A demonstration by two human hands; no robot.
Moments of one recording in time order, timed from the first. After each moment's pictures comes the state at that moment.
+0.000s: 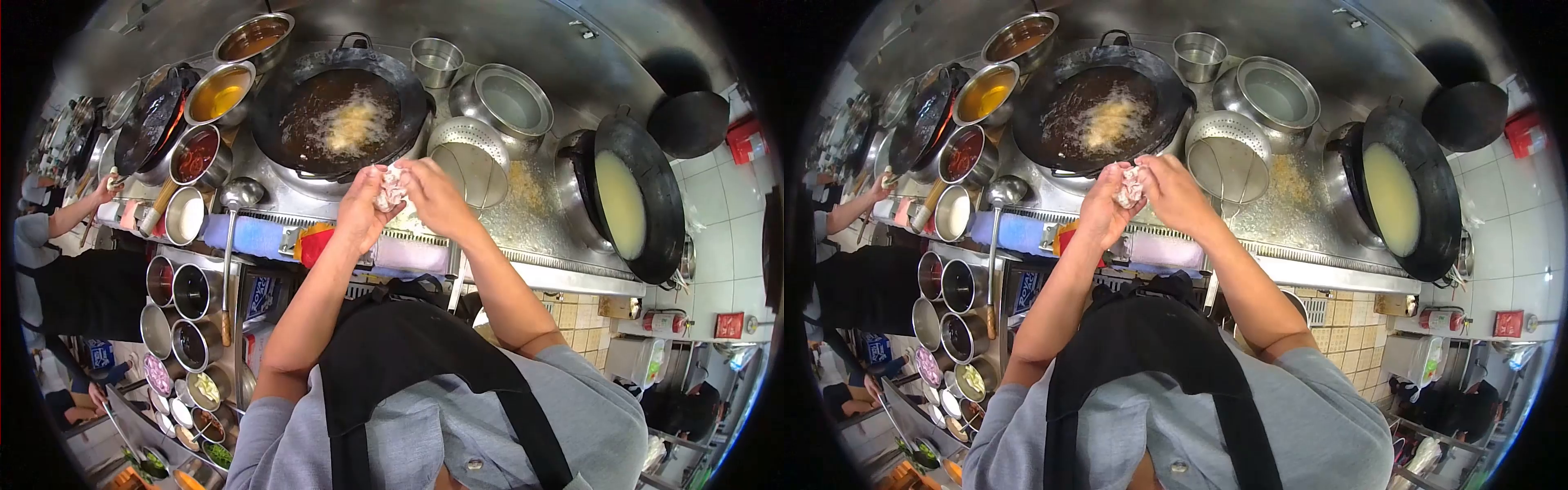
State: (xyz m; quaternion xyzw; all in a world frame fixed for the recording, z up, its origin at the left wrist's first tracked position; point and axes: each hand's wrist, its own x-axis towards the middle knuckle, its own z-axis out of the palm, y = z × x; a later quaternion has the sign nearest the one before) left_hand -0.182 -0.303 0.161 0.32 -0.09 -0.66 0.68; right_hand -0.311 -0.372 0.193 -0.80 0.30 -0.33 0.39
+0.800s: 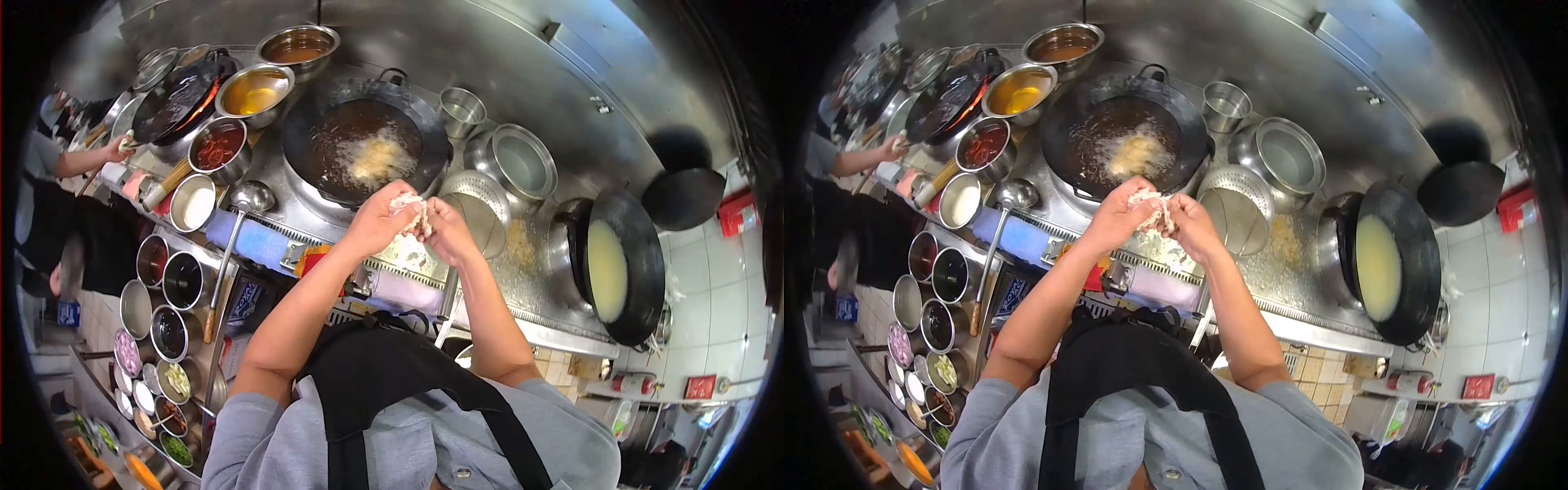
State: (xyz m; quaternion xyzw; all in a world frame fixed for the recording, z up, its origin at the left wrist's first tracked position) left_hand -0.150 -0.315 0.183 0.42 -0.42 -0.49 0.64; right_hand -0.297 -0.404 0.159 -0.50 0.27 -0.22 0.79
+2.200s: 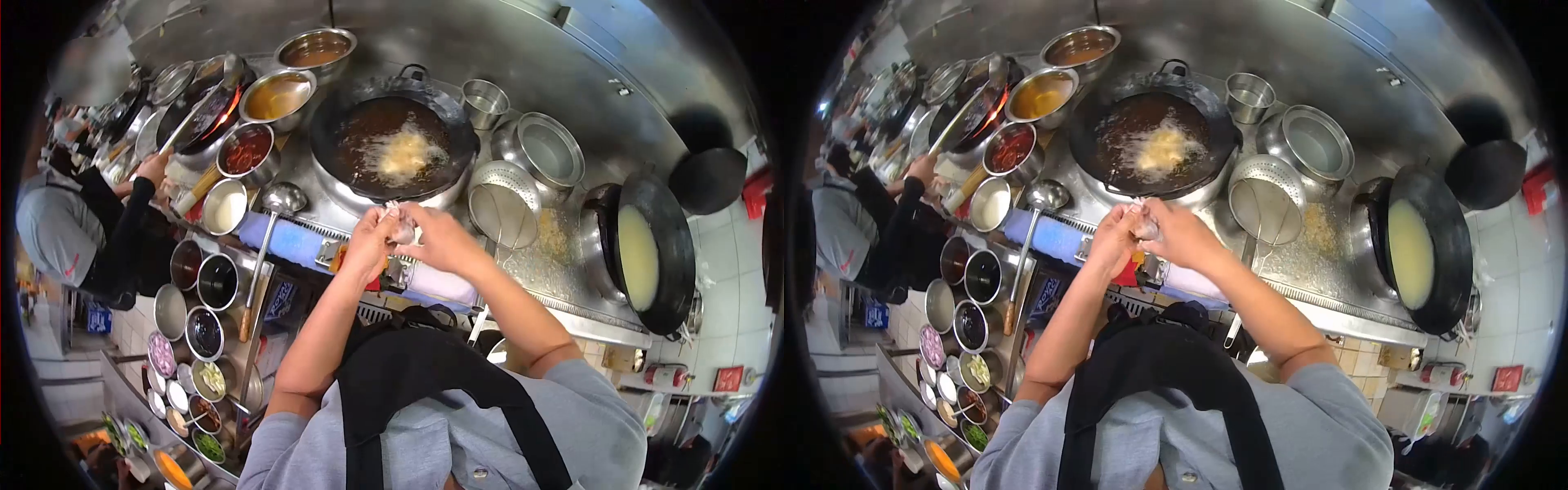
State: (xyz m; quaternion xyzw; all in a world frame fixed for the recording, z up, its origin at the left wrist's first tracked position) left_hand -0.132 -0.258 0.148 0.42 -0.15 -0.57 0.69; right_hand -0.261 -0.336 0.217 -0.92 0.22 -0.13 0.30
